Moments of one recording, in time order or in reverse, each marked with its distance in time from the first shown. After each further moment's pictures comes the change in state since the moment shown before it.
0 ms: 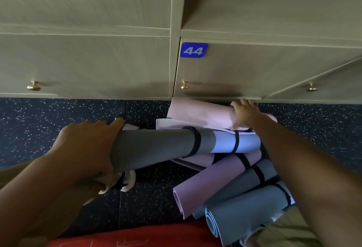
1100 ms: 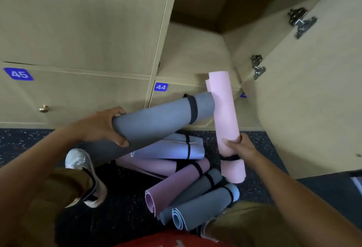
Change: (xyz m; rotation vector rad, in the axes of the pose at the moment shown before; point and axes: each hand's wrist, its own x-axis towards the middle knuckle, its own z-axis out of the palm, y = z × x) left_hand -0.095 -0.010 -0.033 -0.899 0.243 0.255; right_hand -0.327 0.039 -0.034 1.215 0.437 0.282
